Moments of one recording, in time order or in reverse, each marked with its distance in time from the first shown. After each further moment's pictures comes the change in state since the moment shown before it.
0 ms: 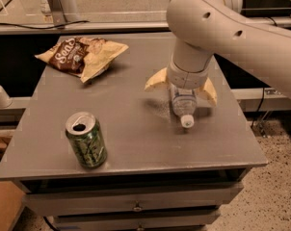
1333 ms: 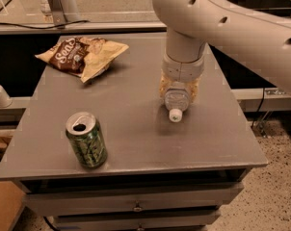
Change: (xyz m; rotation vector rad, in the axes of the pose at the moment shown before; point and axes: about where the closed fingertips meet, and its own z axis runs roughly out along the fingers) arm 0.000 -0.005 -0.017 -0.089 -0.025 0.003
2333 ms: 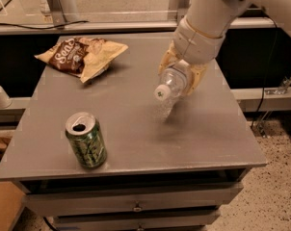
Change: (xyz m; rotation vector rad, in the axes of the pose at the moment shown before) arm -0.013 -0.014 -0.068 0.267 -0.181 0.403
